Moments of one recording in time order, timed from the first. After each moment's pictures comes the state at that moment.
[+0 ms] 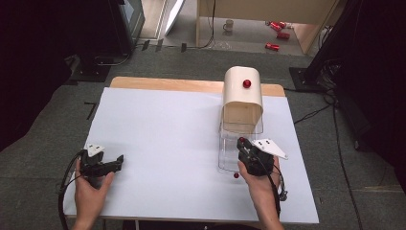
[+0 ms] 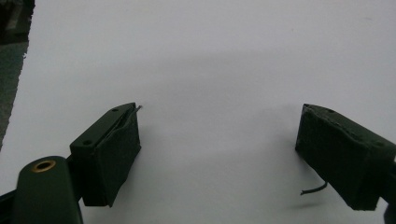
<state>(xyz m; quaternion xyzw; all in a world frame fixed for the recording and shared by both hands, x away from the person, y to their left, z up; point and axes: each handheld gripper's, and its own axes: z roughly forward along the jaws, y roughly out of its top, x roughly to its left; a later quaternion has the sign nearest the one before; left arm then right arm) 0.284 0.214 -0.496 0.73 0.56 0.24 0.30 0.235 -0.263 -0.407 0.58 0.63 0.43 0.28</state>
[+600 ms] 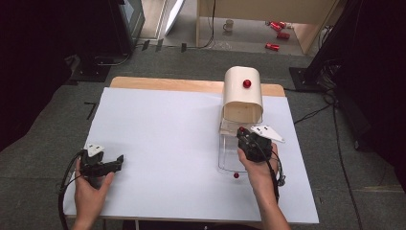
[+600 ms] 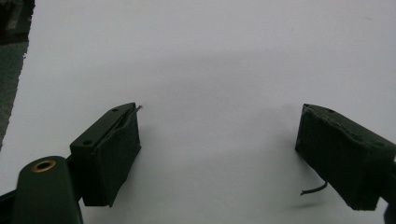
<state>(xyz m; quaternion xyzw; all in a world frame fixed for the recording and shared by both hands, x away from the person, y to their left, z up) 0.284 0.214 -0.496 0.73 0.56 0.24 0.30 0.270 -0.265 -0.401 0.59 0.63 0.42 0.28</state>
